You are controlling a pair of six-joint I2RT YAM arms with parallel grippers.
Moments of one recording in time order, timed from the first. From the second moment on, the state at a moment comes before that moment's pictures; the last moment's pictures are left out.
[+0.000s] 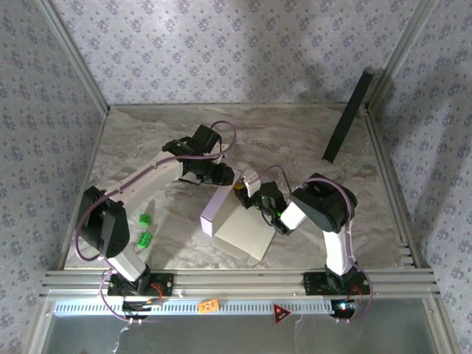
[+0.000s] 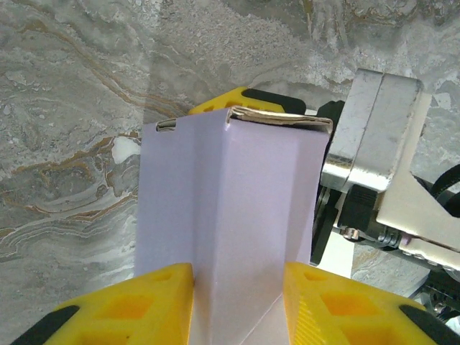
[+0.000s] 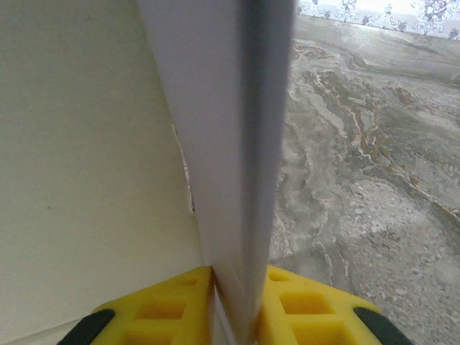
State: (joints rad) left arm -0.63 1.63 1.36 -0.82 0.31 -0.37; right arm 0.73 2.00 0.56 1.18 -0.01 0.03
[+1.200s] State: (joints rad) left arm -0.37 1.29 1.22 -0.80 0.33 -0.36; right arm 0.58 1.54 1.16 -0.45 -0.23 -0.25
